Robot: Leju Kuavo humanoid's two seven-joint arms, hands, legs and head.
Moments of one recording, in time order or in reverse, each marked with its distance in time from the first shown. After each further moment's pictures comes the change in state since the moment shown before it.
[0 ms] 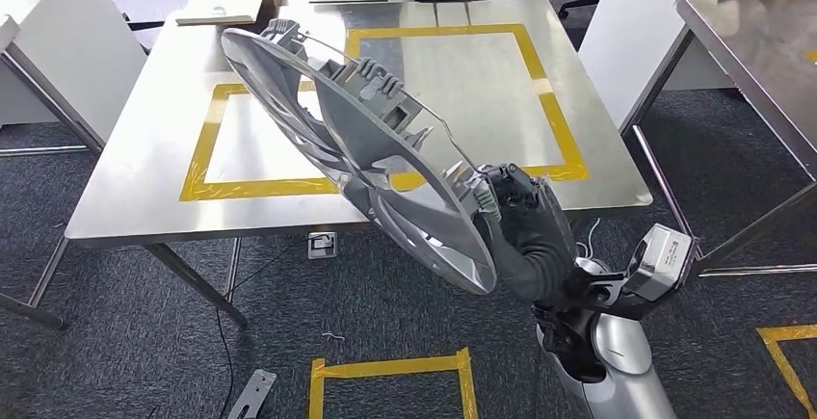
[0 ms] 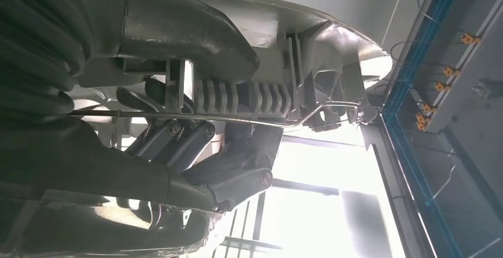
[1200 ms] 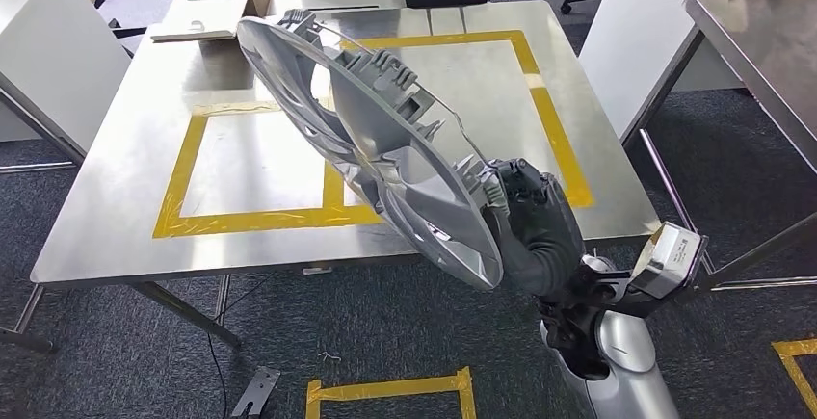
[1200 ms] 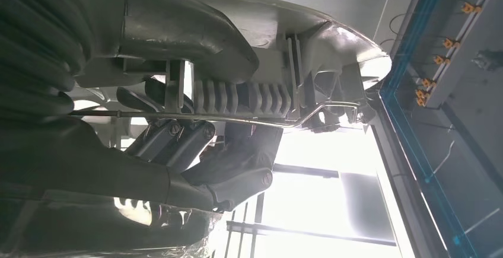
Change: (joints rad) left arm -0.007 0.003 -0.016 -0.006 0.007 0.007 0.003; right arm 0.007 0.002 -0.018 -0.002 0.002 0.006 -0.012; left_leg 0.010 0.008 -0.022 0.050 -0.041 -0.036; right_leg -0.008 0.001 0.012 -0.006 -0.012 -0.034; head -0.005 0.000
